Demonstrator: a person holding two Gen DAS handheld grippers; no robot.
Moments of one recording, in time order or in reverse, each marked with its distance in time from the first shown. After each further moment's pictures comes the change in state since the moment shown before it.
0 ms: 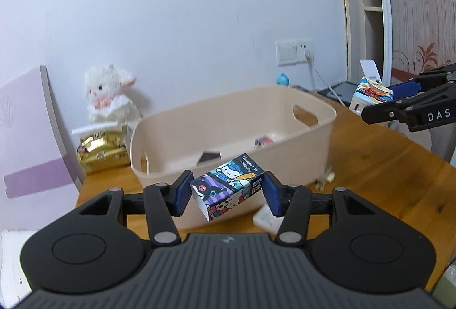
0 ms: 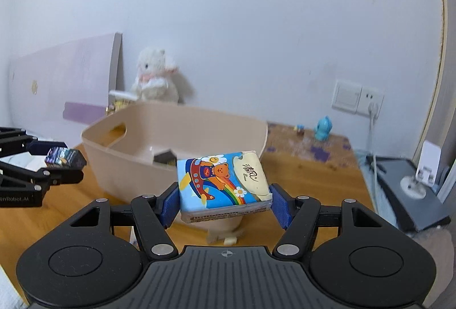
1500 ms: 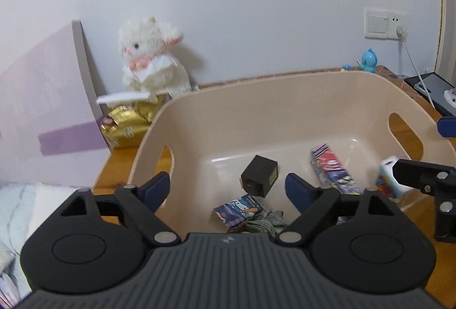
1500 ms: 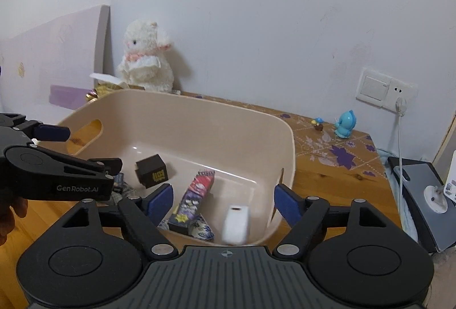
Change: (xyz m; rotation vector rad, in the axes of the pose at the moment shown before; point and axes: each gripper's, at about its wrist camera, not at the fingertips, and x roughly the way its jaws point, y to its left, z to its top) left arm 0.128 0.002 0.050 -0.130 0.225 0.309; right arm 0.112 0.020 0.031 -0.012 0.115 0.005
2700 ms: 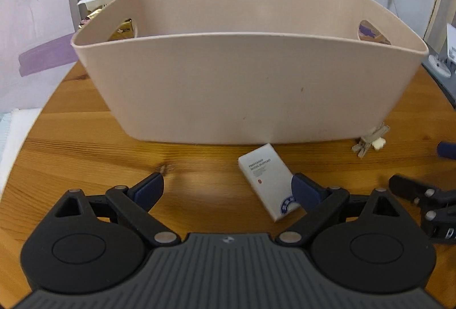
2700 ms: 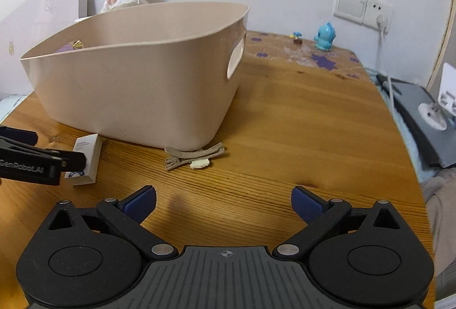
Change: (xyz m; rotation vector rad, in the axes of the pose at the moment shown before) left arm 0.000 -0.030 -0.083 -0.136 0.242 -0.116; right arm 0.005 -0.039 -0.113 0.082 0.187 -0.002
